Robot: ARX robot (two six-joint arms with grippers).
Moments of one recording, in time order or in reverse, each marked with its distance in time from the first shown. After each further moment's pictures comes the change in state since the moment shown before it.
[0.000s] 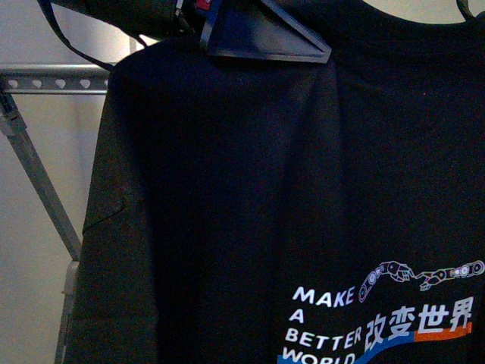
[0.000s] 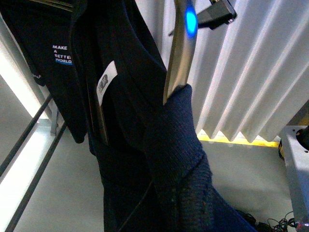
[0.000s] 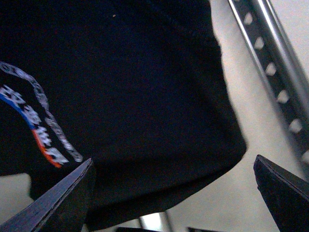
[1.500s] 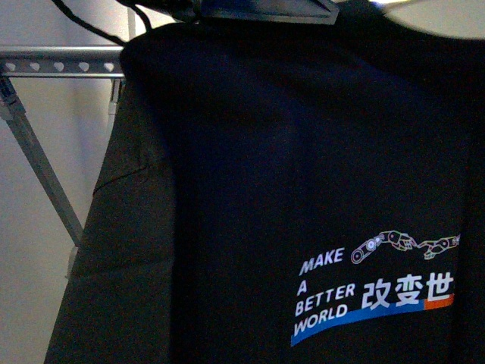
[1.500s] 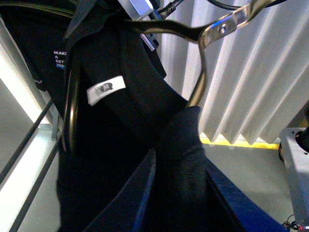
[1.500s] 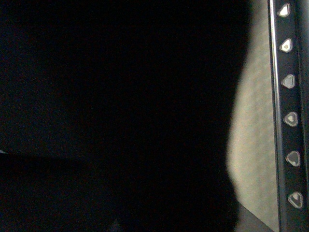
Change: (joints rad) left arm 0.002 -0.006 0.000 0.006 0.014 0.004; right arm 0.178 0.285 0.223 0.087 0.200 -0.229
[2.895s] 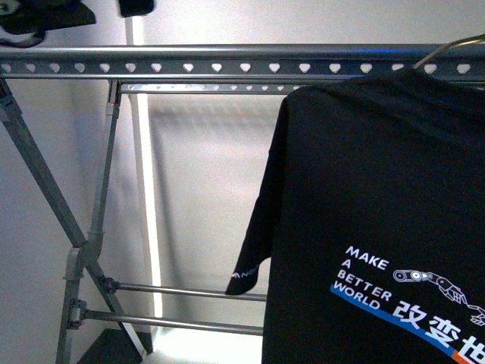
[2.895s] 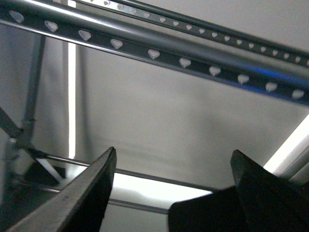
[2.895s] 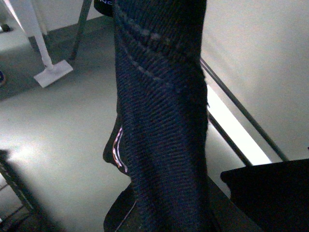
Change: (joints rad) left arm 0.014 -0.422 -0.745 1.078 -1.405 -0.928; right arm -0.283 -0.140 -0.328 -0.192 -0.133 0.458
